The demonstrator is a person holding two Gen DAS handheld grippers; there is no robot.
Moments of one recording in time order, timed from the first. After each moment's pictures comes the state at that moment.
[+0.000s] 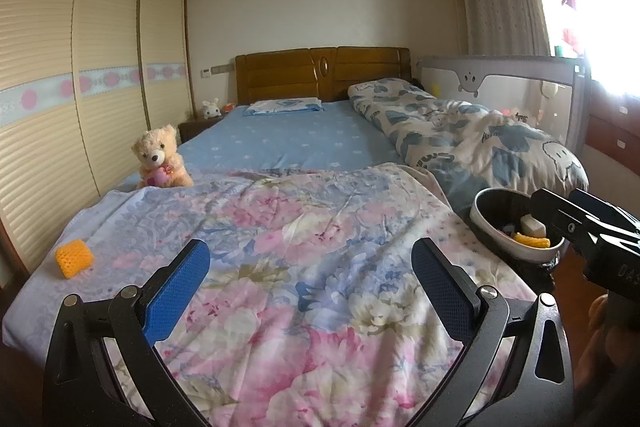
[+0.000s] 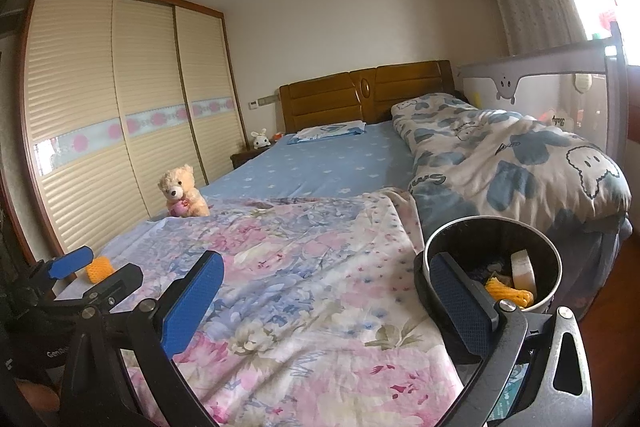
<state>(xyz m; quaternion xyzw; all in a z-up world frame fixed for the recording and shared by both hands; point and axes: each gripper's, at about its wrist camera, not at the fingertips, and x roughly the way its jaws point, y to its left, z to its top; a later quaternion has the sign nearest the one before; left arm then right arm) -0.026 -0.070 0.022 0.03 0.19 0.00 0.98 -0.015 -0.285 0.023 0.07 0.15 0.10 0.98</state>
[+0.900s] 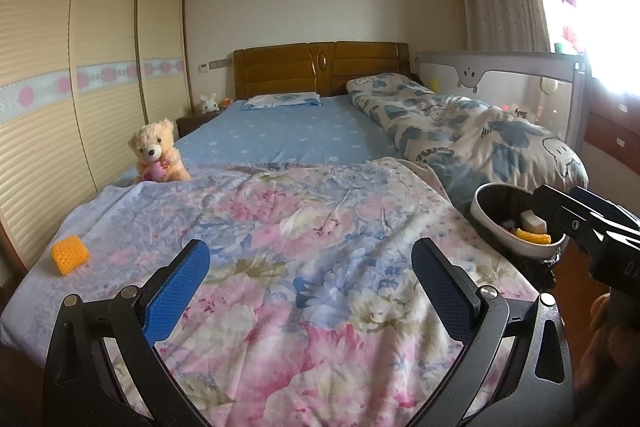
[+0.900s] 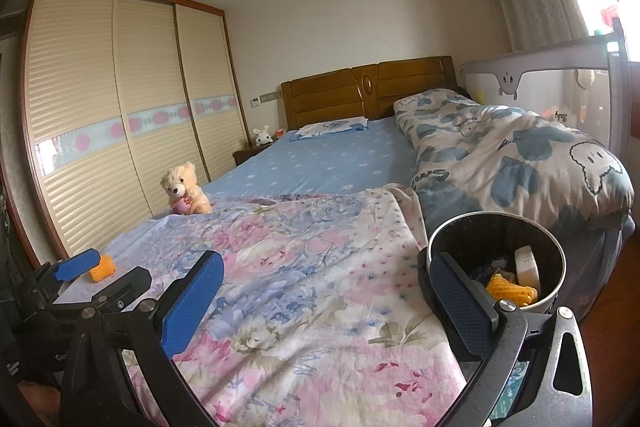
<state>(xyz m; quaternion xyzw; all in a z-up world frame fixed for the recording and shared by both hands) -0.024 -0.071 0.014 0.03 0.20 -0.01 0.98 -0.014 -0.282 0.024 0.07 0.15 0.11 0.98</state>
